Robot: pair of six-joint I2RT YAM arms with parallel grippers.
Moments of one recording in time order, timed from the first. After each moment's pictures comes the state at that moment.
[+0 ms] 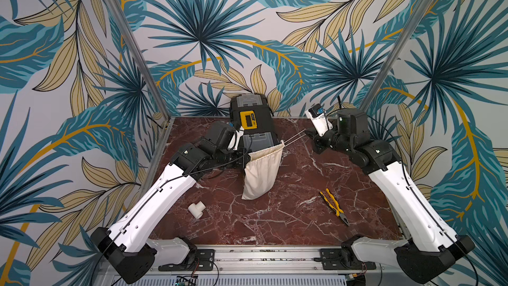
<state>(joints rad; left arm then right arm) -0.58 1.28 1.51 -1.03 0.19 -0.52 0.51 1.26 1.53 -0.73 -0.08 -0.24</state>
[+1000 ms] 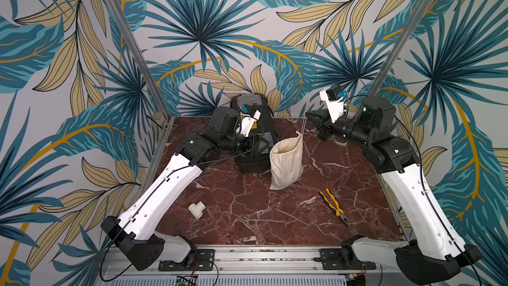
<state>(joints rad) -0.60 1.37 1.62 -0.79 0.38 -0.34 0.50 1.26 1.68 -0.62 -0.35 -0.10</state>
